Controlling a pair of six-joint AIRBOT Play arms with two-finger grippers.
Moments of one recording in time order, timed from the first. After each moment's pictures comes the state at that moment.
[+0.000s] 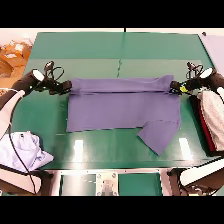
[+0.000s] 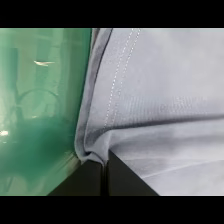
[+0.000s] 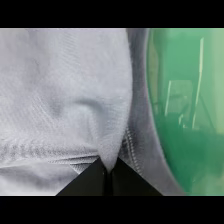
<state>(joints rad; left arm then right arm) 0.01 -1.68 1.27 1.07 -0.77 -1.46 -0.31 -1.76 1.42 -1.23 0.98 1.39</state>
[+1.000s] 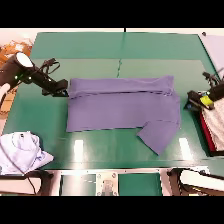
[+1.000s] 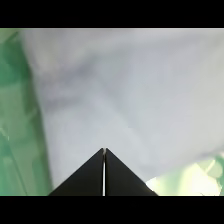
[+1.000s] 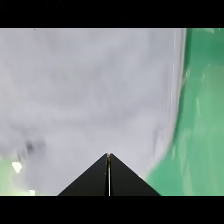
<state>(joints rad) -0.01 -1.50 1.35 1.11 -1.35 -1.50 -0.44 -1.33 1.16 -1.29 1.50 1.48</state>
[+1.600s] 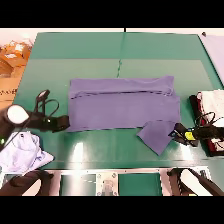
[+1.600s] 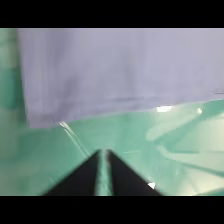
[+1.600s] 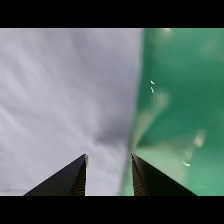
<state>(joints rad) -0.11 -0.83 0.57 1.11 -1.06 -1.69 -0.52 -0.99 0.45 -1.15 1.13 1.56</state>
